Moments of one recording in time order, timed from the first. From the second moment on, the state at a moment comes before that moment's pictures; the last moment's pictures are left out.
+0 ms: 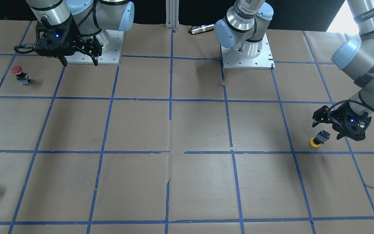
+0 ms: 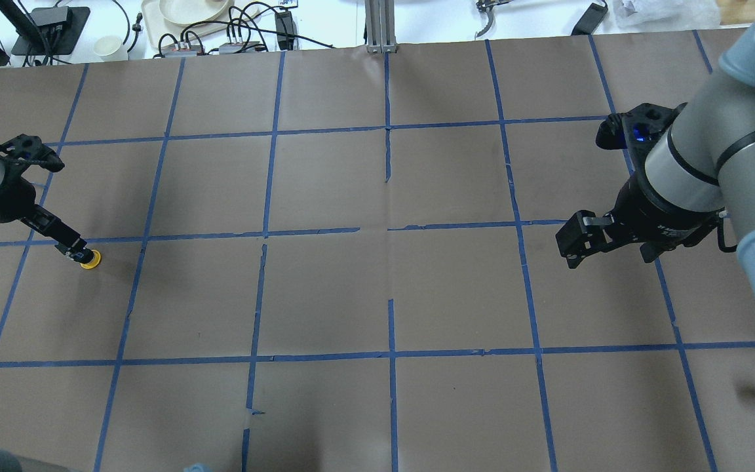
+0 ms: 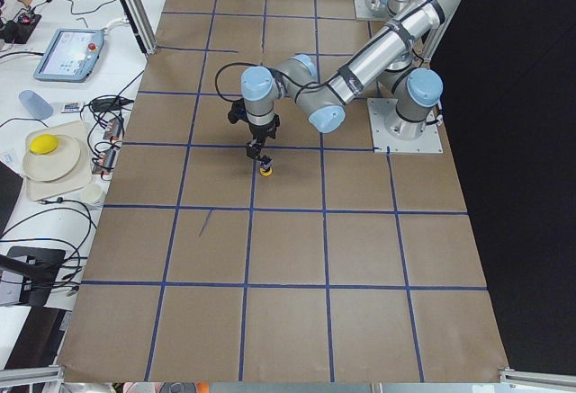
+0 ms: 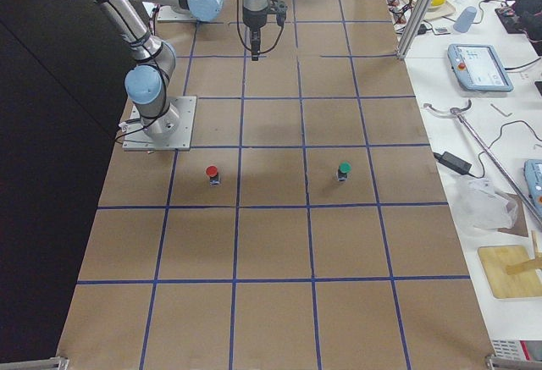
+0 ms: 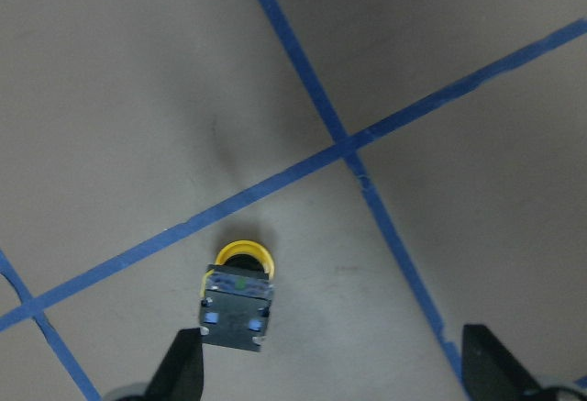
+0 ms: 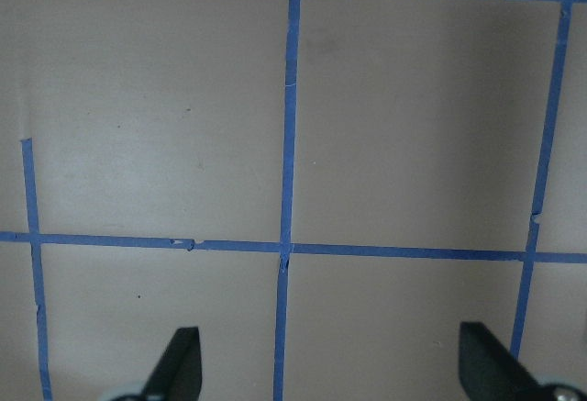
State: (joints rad) left arm -0.97 -1.83 -1.90 -1.01 1.57 1.16; right arm 1.48 -1.85 1.95 -1.64 -1.56 -0.14
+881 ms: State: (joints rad) left arm -0.96 -1.88 -1.93 -0.91 1.58 1.23; right arm 1.48 -1.87 1.96 -1.59 -1.56 -0.14
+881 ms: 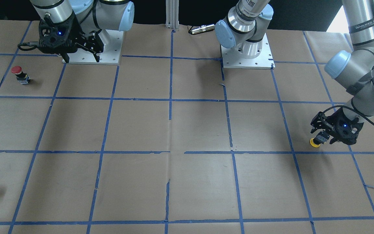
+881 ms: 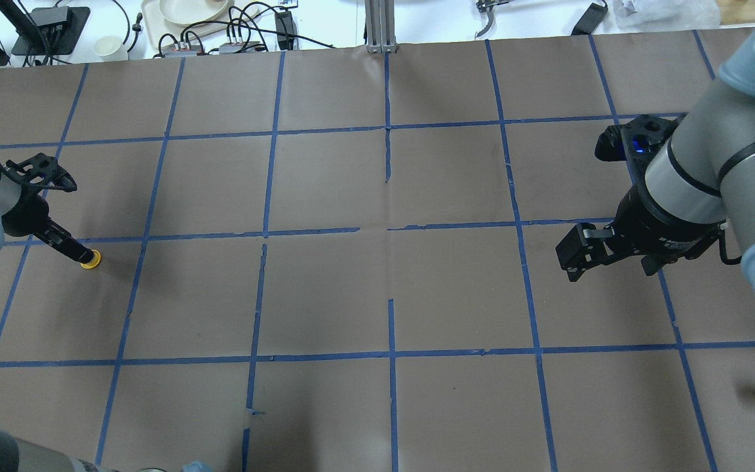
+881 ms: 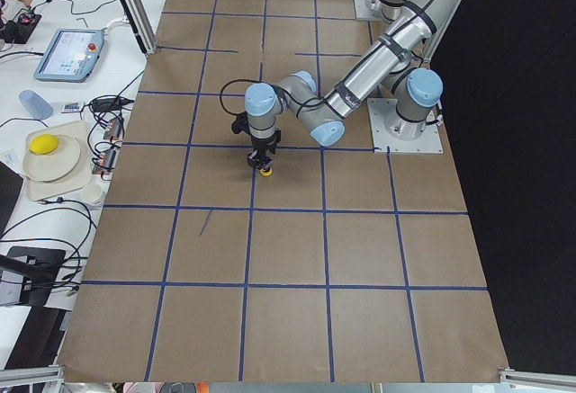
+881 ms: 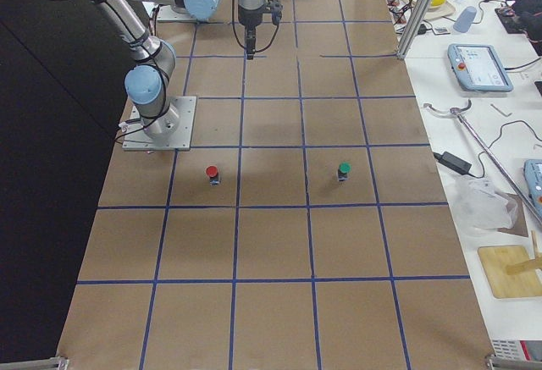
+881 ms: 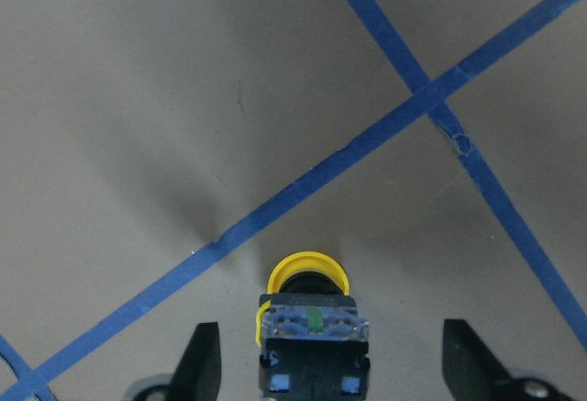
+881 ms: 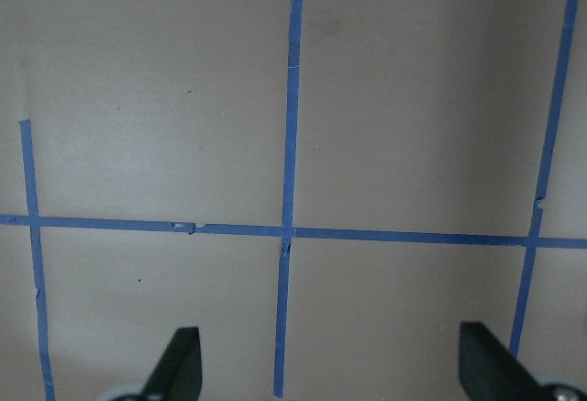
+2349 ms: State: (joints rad) left arm -1.24 -1.58 -1.91 -1.50 1.03 0.65; right arm 1.48 -1.88 1.99 -1.60 -1.57 -0.14
